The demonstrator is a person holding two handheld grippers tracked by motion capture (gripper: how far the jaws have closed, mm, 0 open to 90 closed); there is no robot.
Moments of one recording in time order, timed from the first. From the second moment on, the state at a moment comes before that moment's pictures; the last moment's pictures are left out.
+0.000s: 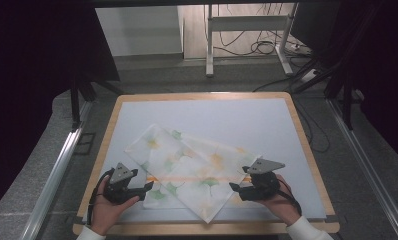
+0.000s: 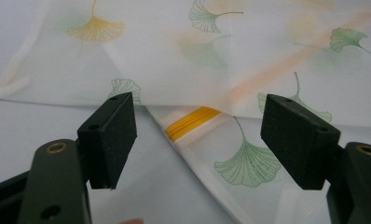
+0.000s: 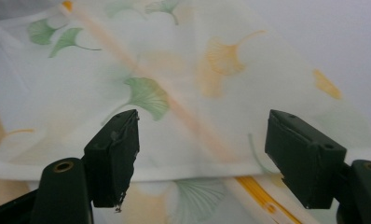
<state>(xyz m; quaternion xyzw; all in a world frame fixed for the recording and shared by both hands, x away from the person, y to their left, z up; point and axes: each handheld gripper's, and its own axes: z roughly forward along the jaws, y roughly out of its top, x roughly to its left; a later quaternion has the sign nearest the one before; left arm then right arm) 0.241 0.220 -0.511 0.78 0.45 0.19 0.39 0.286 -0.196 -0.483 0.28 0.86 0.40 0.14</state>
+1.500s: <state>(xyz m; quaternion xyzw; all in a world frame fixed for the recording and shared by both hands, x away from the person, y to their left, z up) 0.240 0.212 -0.516 0.80 0.43 0.17 0.39 0.245 -0.069 -0.515 0.16 0.94 0.29 0.08</state>
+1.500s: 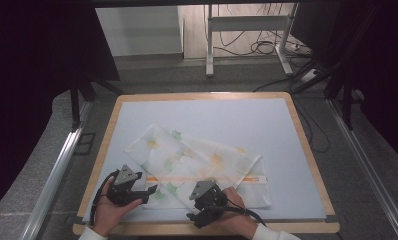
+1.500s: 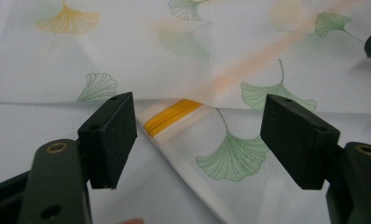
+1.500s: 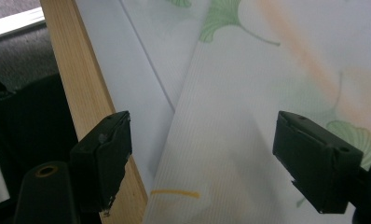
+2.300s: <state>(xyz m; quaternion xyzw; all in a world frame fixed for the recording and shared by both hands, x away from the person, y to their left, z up) 0.242 0.213 -0.520 0.80 0.43 0.17 0.38 0.258 -0.084 -0.517 0.18 0.94 0.28 0.07</state>
